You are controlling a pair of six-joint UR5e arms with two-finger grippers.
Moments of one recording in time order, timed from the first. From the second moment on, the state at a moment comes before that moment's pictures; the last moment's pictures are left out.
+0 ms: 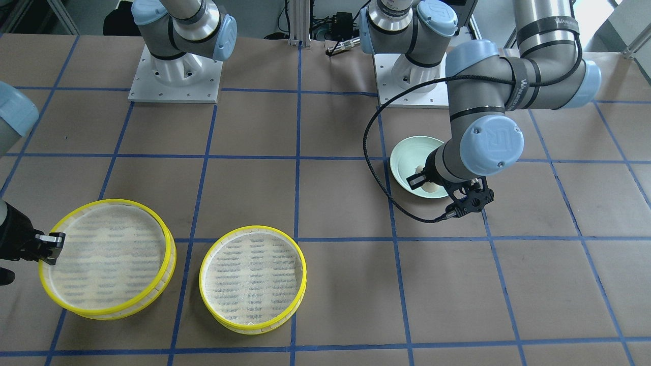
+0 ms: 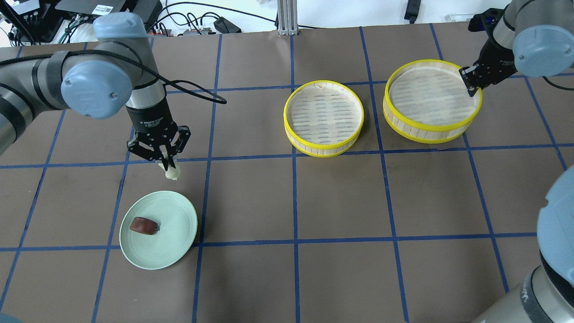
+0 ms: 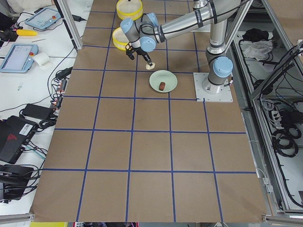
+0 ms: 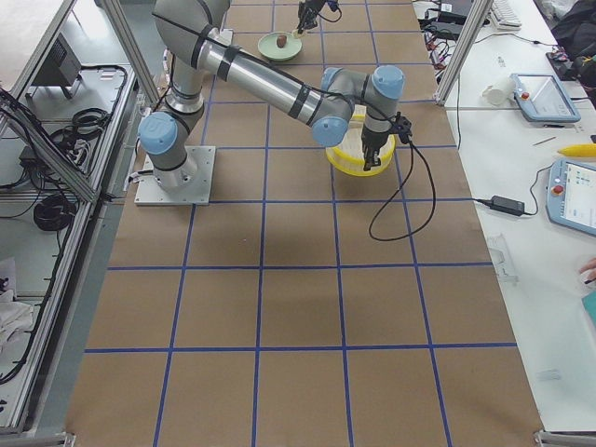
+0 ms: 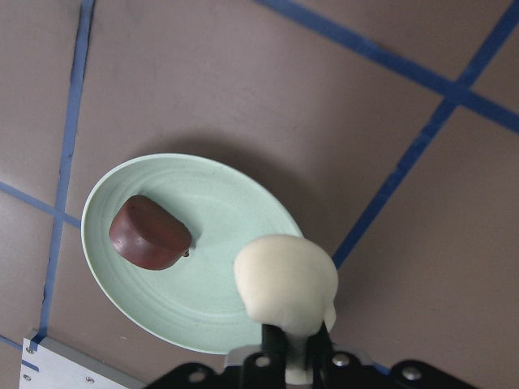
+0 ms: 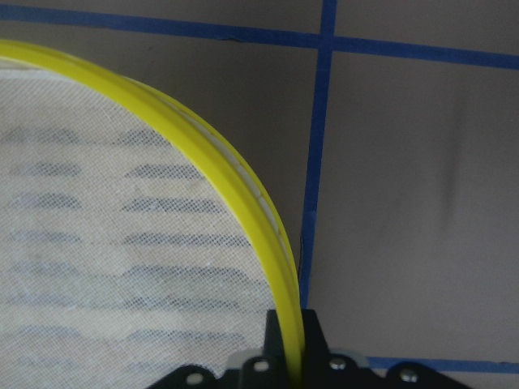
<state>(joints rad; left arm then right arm) -1.53 -1.82 -1.70 -1.58 1.65 -0.42 1.25 -1.17 1.55 -1.99 -1.61 -0.41</state>
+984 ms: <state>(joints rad) -1.69 -1.95 -1.60 -0.96 1.23 -0.51 1.24 -1.16 1.55 -2.01 -1.63 -0.42</state>
